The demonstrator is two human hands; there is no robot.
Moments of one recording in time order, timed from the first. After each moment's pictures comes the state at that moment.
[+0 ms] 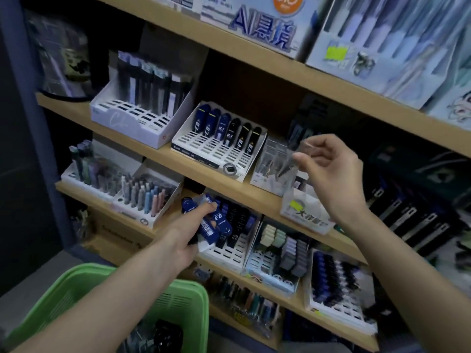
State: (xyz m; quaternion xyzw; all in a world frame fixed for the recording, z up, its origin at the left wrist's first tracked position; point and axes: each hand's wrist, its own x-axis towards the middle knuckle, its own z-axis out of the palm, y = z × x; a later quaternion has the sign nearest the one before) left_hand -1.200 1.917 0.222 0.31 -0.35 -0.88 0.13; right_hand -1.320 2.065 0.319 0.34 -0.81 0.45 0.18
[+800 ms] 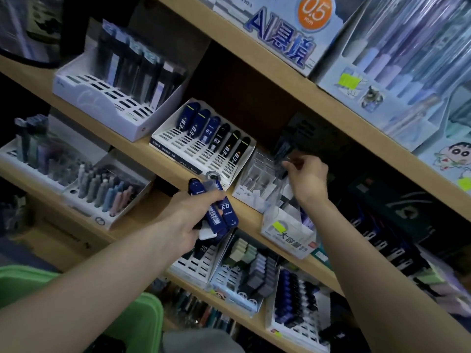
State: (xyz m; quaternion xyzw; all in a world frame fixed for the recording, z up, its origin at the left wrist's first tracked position) left_hand -1.240 1.915 0.248 0.25 -0.38 -0.88 0.11; right_hand -1.411 2.031 0.315 0.20 -0.92 0.24 0.22
